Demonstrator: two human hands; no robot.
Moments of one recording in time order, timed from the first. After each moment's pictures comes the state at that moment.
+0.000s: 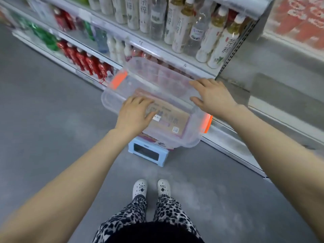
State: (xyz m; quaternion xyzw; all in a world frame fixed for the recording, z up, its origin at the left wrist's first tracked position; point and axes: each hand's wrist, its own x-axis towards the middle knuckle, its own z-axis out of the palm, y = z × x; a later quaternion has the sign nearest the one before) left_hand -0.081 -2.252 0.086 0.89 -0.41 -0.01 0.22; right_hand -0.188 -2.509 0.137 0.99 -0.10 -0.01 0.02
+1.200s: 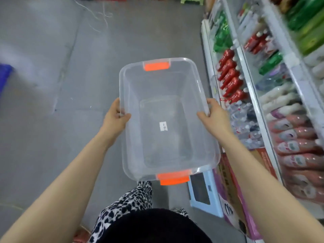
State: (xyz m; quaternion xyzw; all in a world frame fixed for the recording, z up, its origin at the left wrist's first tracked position) left_hand -0.088 -1.835 0.058 0.73 0.30 0.06 0.62; right_hand 0.050 -2.115 0.084 0.94 0.10 -0.09 -0.30
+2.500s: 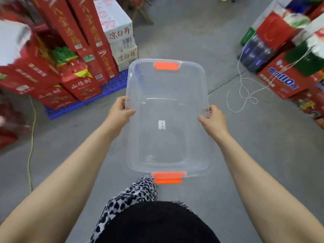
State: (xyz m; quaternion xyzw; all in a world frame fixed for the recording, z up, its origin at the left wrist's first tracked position) left_hand 0.085 -1.021 0.065 0.43 0.60 0.33 0.59; right_hand 0.393 -1.075 0.048 0.81 0.44 -0.29 -0.25
